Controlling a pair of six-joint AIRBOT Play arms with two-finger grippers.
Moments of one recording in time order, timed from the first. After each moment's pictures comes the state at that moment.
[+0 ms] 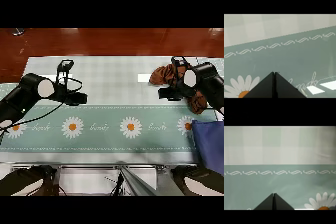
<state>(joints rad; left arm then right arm) -0.41 -1.18 1.02 1.47 -1.03 -1.78 0.24 -1.26 1.13 -1.74 1.21 1.87</state>
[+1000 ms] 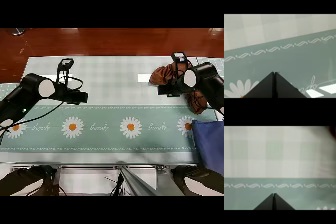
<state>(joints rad) -0.41 -1.19 1.02 1.47 -0.97 -1.78 0.24 -1.26 1.13 -1.77 1.08 1.87</state>
